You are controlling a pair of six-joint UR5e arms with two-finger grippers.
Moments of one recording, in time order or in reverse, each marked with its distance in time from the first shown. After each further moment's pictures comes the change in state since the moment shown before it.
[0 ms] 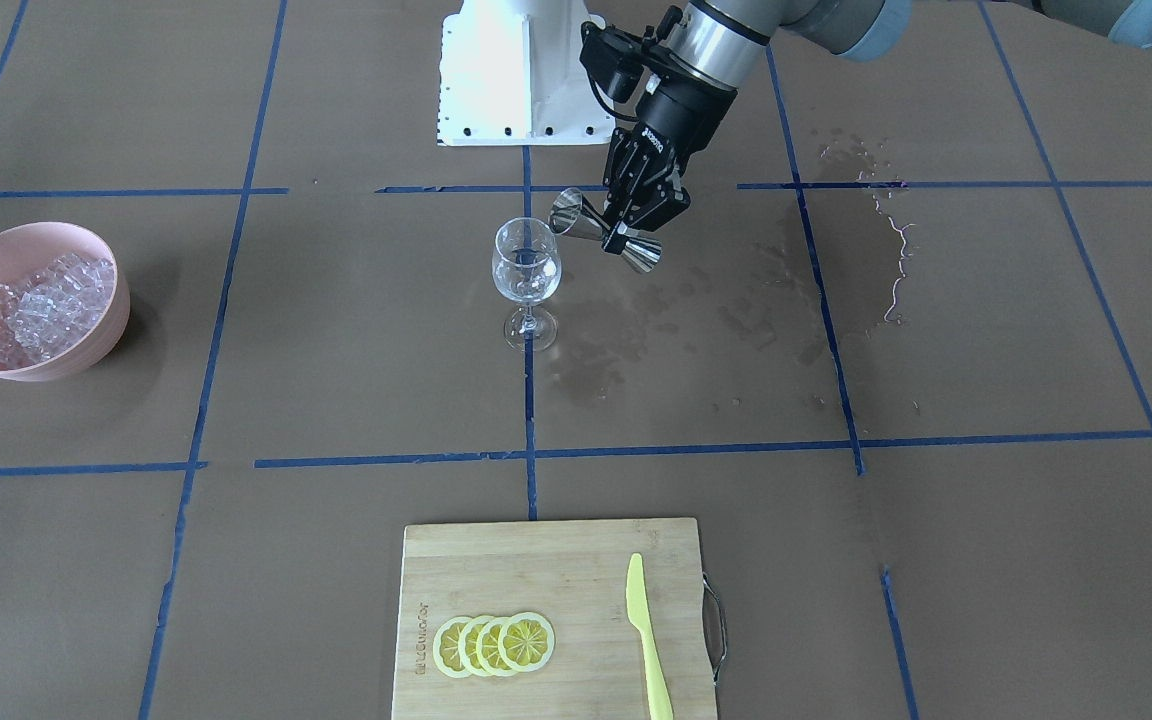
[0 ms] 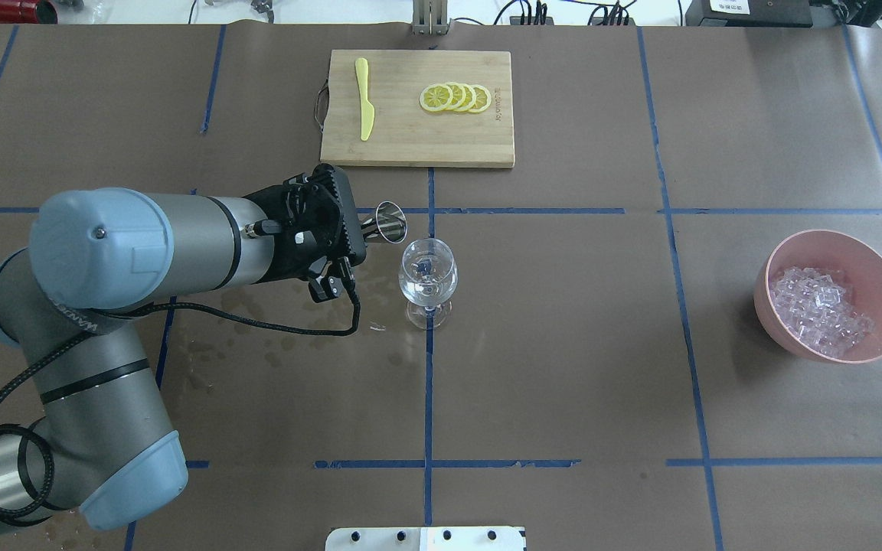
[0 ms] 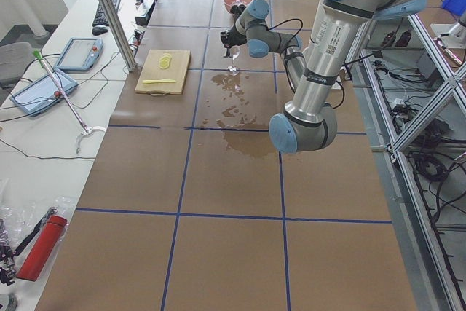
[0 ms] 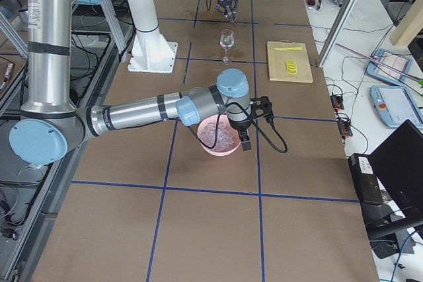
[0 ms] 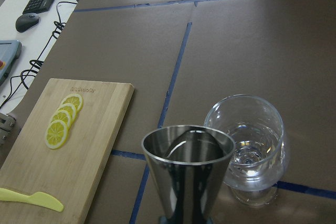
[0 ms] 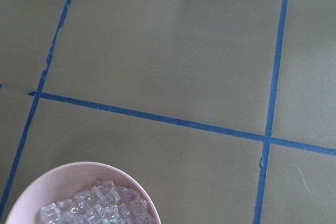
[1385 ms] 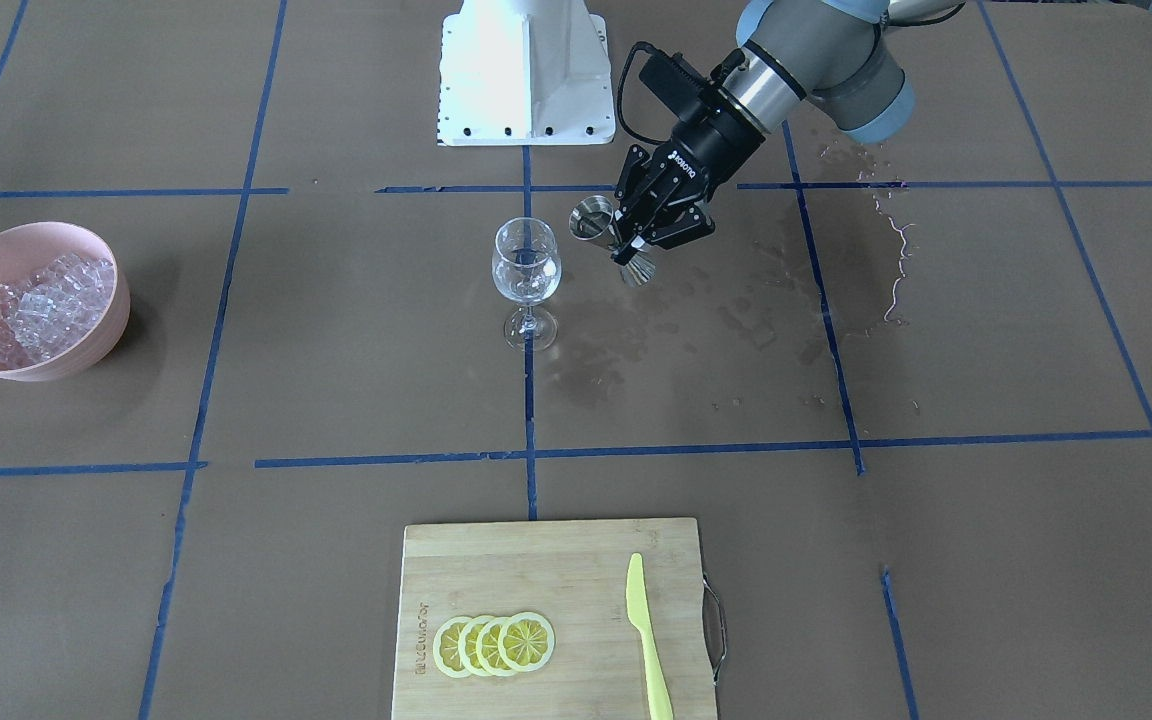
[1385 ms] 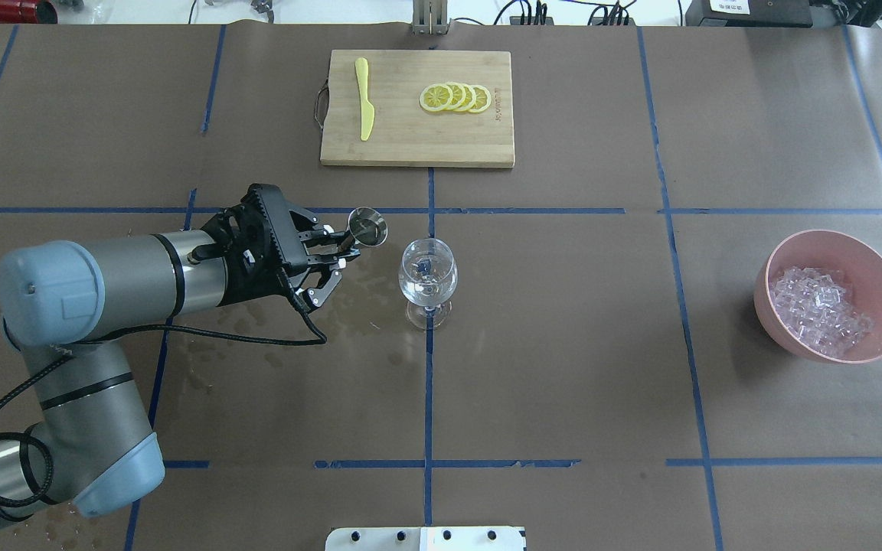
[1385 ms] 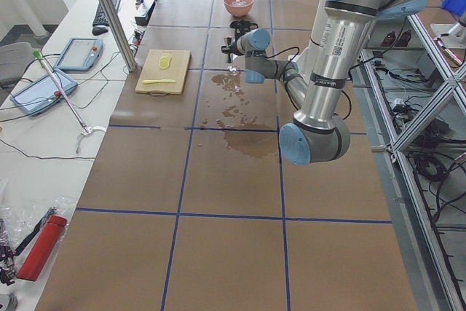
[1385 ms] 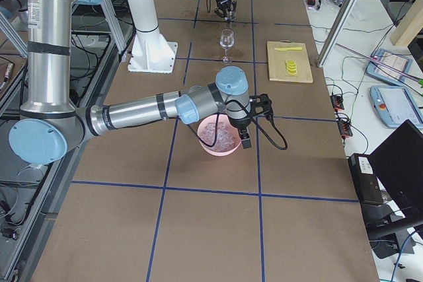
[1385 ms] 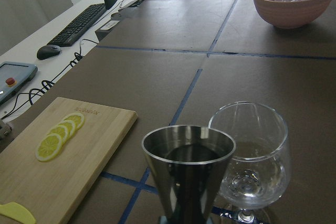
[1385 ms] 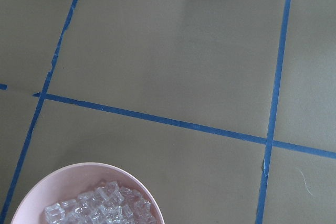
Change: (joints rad) left arm 0.008 0.138 0.109 -0.503 0.001 -0.186; right arm 0.000 -0.001 0.014 0.000 0.000 0.000
